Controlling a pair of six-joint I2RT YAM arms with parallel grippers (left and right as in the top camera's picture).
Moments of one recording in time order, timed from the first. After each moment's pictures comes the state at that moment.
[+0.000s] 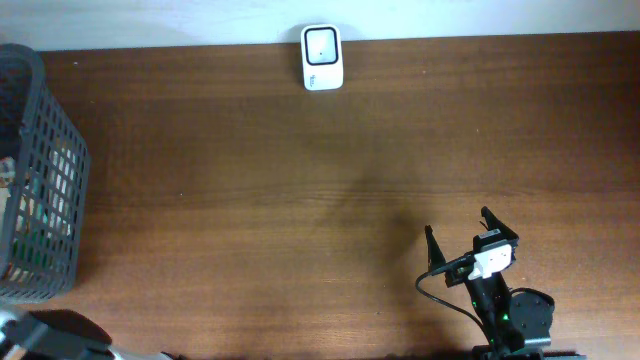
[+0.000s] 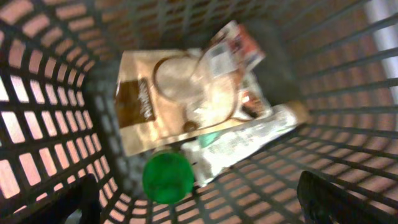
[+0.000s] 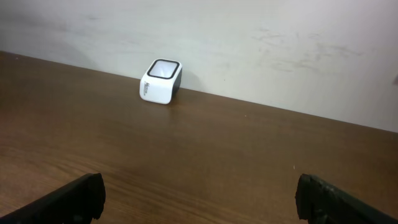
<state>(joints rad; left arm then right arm) 0.91 1.77 1.99 -1.27 0.01 -0.39 0.03 0.01 0.01 -0.05 -0.23 -0.11</state>
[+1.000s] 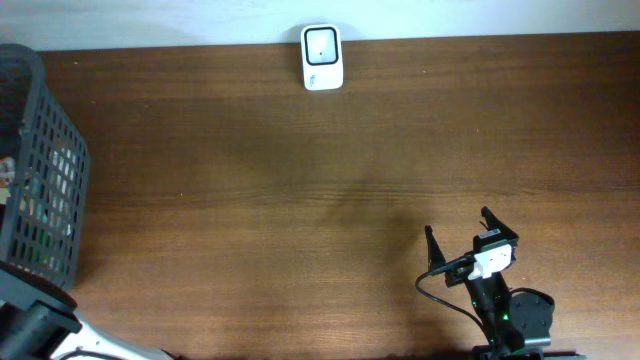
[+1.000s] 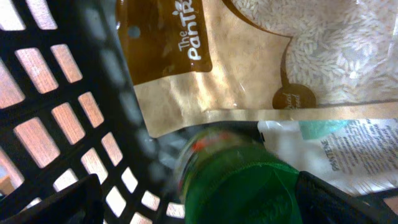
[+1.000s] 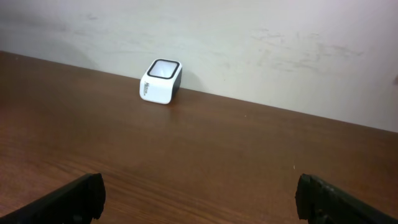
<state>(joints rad) 0.91 2.05 1.83 -1.30 -0.09 -0.39 0.03 0.01 0.01 -0.05 -0.23 -0.11</state>
